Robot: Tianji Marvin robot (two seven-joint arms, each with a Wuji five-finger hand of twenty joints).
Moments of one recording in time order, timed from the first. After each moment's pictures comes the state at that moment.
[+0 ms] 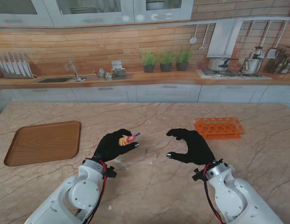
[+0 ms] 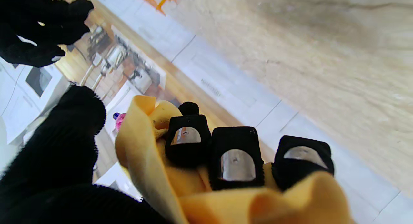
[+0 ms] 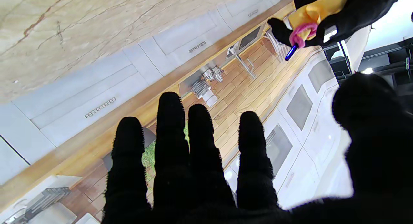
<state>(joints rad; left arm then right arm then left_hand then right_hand) 1.56 -1.20 -1.09 -1.55 0.50 -0.11 0.27 -1.68 -1.13 1.31 -1.54 -0.68 -0.48 -0.30 0.57 -0.44 0.37 -0.02 0.64 0.19 0.70 0.46 1.19 -0.07 1.33 1.09 1.21 0.06 1.63 0.89 0.90 0.38 1.81 0.58 0.35 -0.60 0.65 -0.06 0.38 -0.12 0.68 0.54 0.58 0.14 0.65 0.36 0.63 0.10 0.53 0.56 0.23 0.24 0.75 0.69</state>
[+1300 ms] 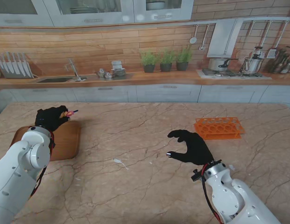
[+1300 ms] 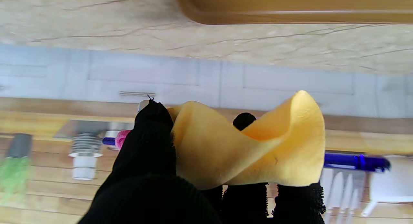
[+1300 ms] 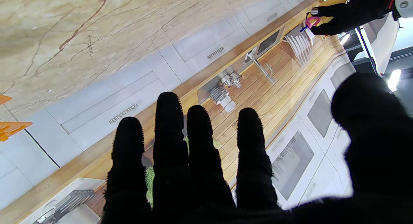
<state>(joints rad) 1.35 -1.07 -1.39 -1.32 0.97 0.08 0.07 -1.66 -1.13 1.29 -1.52 -0.67 -0.40 -0.29 1.19 -0.13 -0.01 -0.11 0.48 0.07 0.86 0.72 0.74 0.12 0.99 1.18 0.61 0.26 1.17 1.09 0.21 0.40 1.31 0.92 0.35 -0.60 0.66 -0.06 0.42 -0.11 0.69 0.55 0.57 0.15 0.64 0.36 0.61 0.12 0.58 0.57 0.23 0.24 0.74 0.71</state>
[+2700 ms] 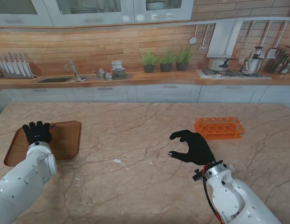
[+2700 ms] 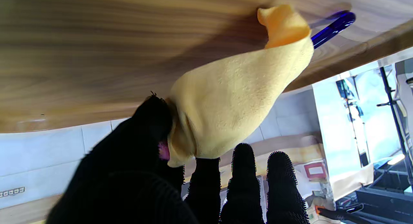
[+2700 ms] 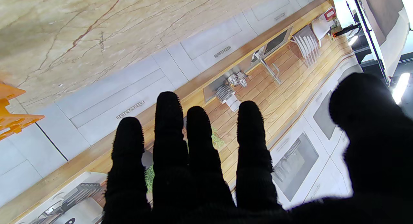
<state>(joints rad) 1.09 -1.10 -1.03 -0.71 0.85 0.42 0.43 -1.66 -1.13 1.29 -1.51 -0.69 -0.38 -0.31 0.97 -0.33 0.42 -0.09 0.48 0.05 0.89 0.59 0.35 0.12 0.51 0.58 0.18 0.17 0.41 0.55 -0.06 0.17 0.63 0.49 0.35 -0.60 0.68 -0.06 0.51 -0.11 0.69 0.56 0.56 0.16 0.64 0.36 0.62 0.13 0.58 0.57 0.23 0.24 0.74 0.71</state>
